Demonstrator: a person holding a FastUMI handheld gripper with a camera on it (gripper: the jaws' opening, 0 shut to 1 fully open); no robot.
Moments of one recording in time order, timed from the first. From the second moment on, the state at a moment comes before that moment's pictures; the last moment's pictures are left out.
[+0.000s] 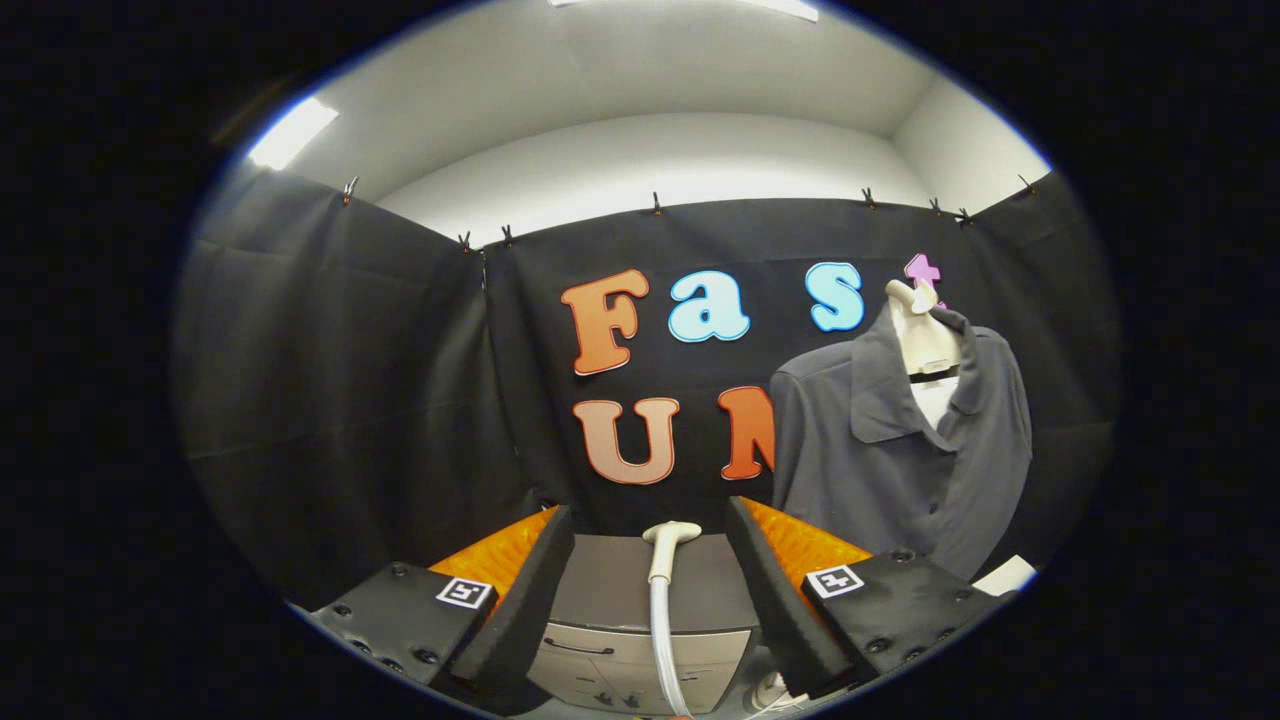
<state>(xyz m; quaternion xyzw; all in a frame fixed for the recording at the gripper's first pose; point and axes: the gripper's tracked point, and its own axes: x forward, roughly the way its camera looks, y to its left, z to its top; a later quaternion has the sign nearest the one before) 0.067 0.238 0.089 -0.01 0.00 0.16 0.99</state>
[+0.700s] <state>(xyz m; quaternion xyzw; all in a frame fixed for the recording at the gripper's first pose) 0.297 0.301 -0.024 -0.08 0.21 0.10 0.97</state>
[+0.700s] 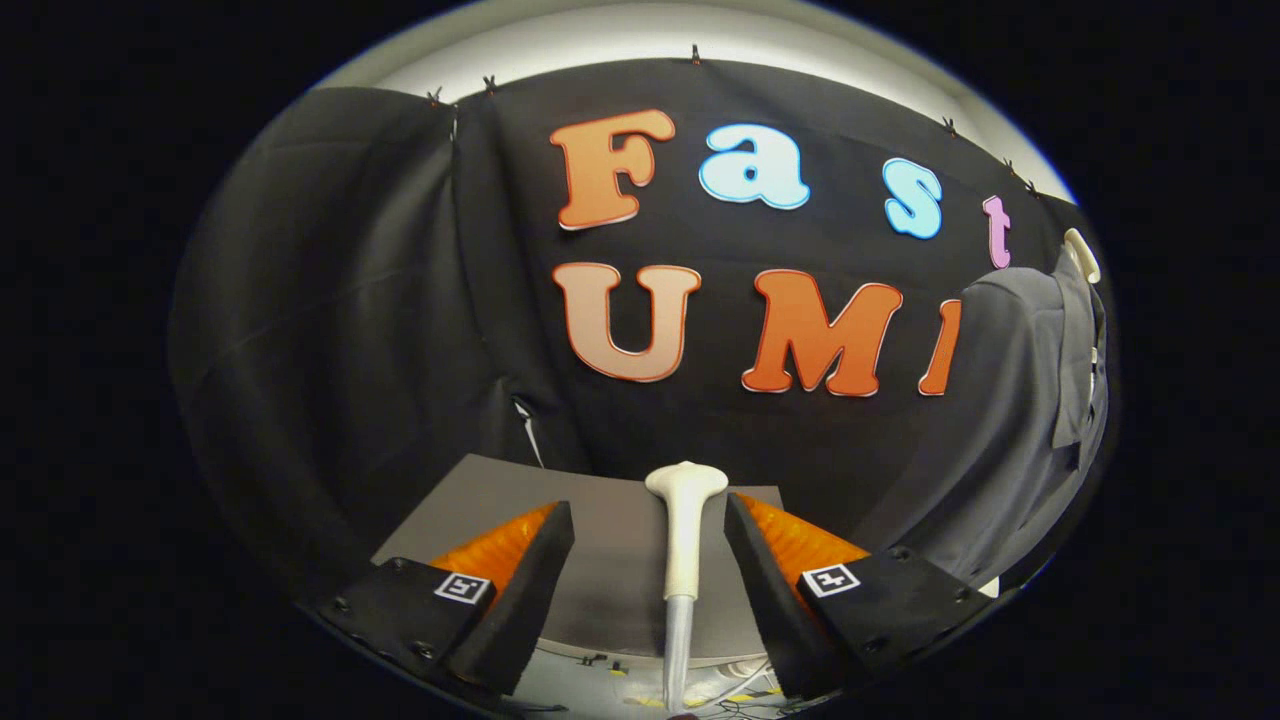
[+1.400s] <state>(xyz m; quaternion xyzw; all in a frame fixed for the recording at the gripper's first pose) 0.416 0.288 -0.170 -0.07 0.40 0.04 0.91</state>
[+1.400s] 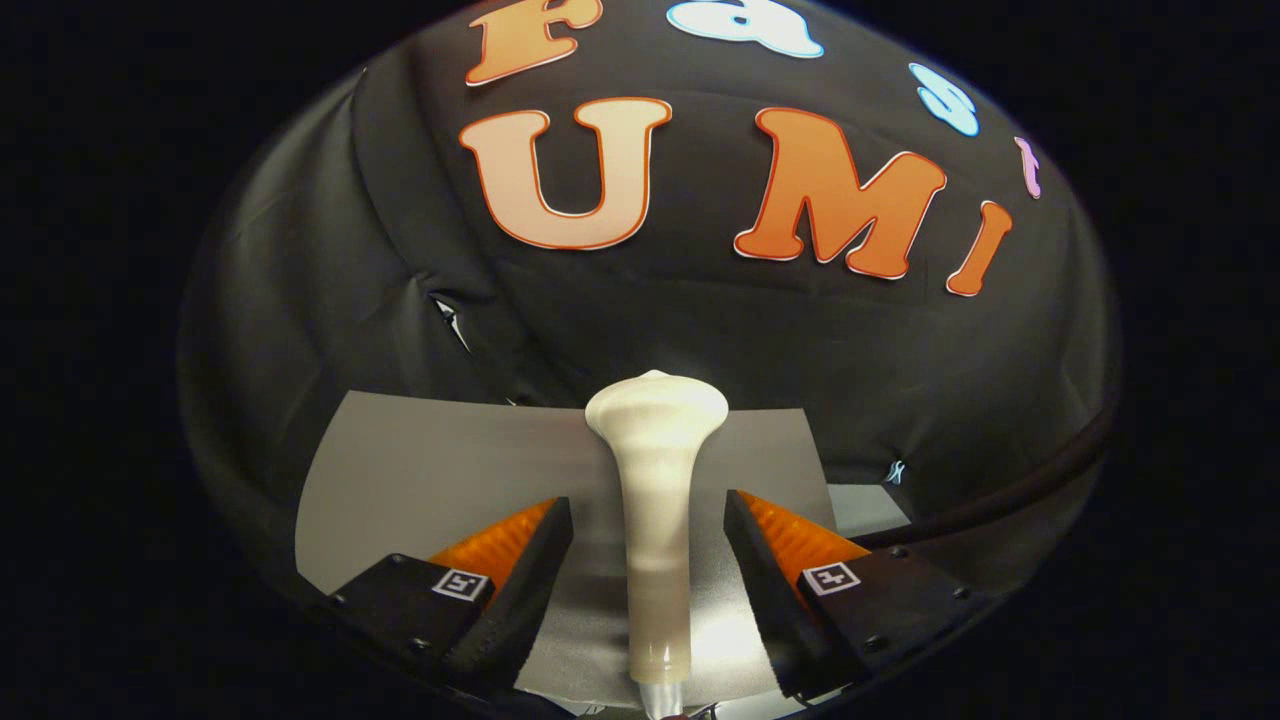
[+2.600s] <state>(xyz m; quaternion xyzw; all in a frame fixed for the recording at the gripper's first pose) 0.418 0.279 -0.186 -0.05 0.40 0.05 0.92</state>
